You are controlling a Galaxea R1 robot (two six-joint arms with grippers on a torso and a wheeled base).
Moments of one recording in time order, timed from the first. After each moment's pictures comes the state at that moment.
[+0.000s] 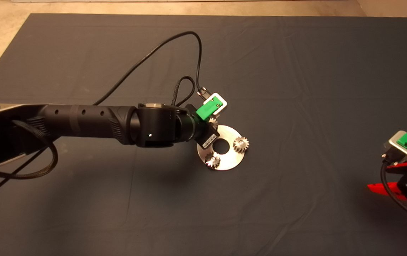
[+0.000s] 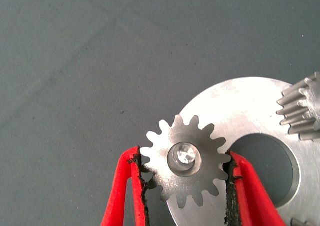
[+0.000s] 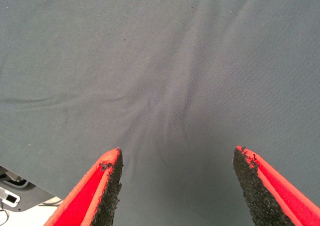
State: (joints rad) left arm -0.20 2.65 -0.99 1.08 1.15 -0.86; right arm 0.31 1.63 -0.39 -0.57 -1.27 0.77
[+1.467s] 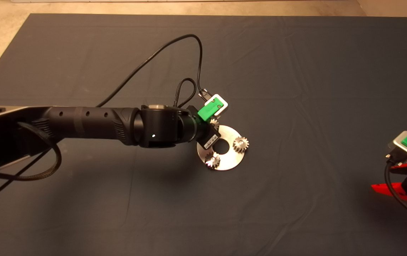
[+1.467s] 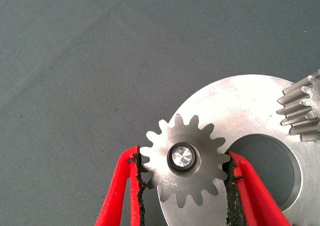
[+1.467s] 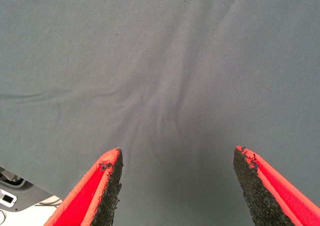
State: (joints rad) left arm -0.19 2.66 -1.00 1.09 1.14 -0.86; right arm 0.32 1.61 -0.39 -0.57 -1.27 0.75
